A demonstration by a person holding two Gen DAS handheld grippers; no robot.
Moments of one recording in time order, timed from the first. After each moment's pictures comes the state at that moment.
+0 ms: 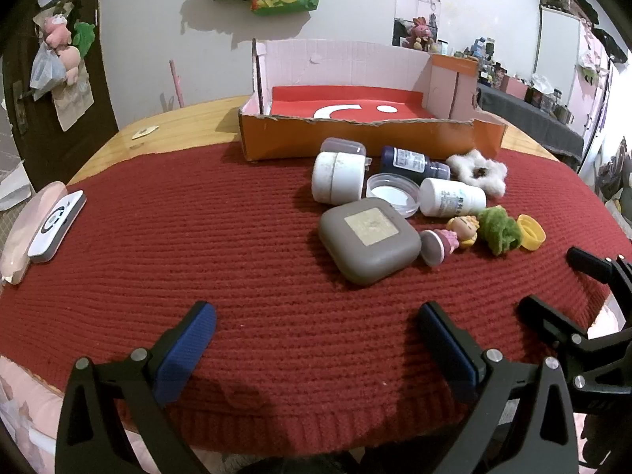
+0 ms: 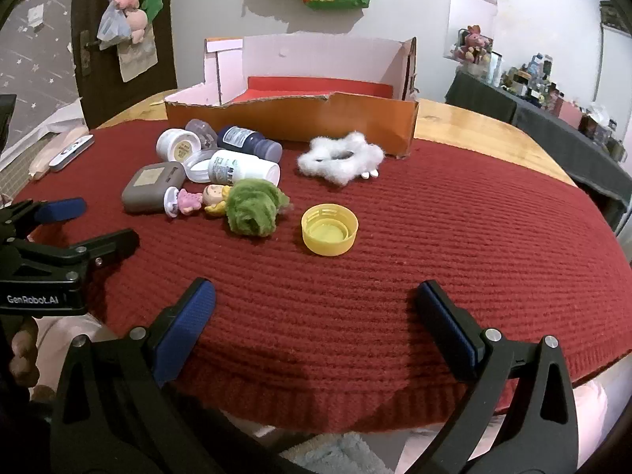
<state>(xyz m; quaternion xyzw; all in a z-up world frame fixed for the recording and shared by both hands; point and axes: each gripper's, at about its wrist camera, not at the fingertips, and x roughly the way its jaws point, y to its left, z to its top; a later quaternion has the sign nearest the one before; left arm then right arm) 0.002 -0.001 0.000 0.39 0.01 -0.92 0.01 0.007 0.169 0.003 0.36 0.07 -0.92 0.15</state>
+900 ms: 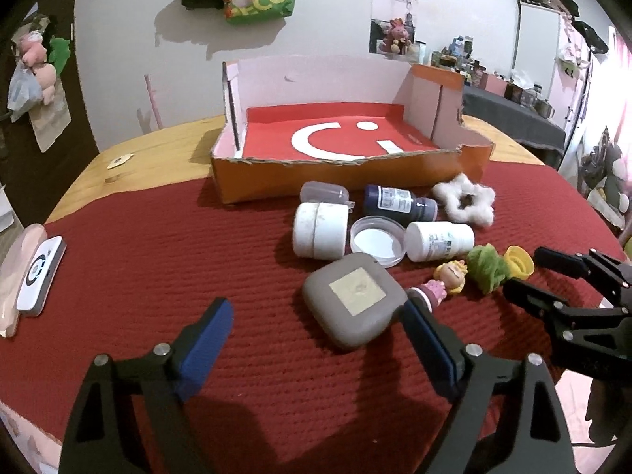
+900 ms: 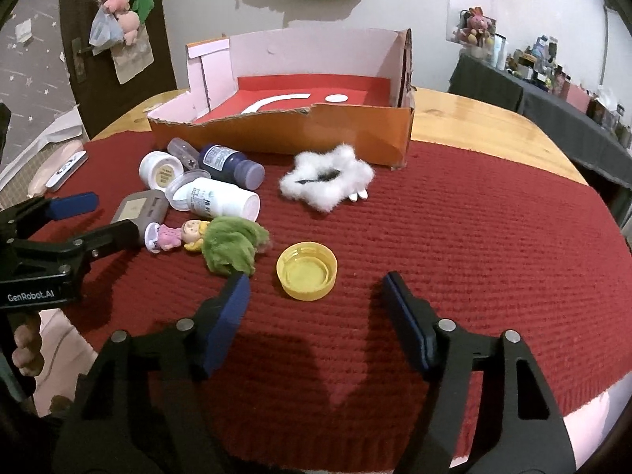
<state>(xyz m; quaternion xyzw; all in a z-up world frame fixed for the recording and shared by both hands) -0.024 0.004 0.018 0.38 -0.01 -0.92 -0.03 -0.026 0.177 0.013 0.38 0.05 -0.91 0.16</state>
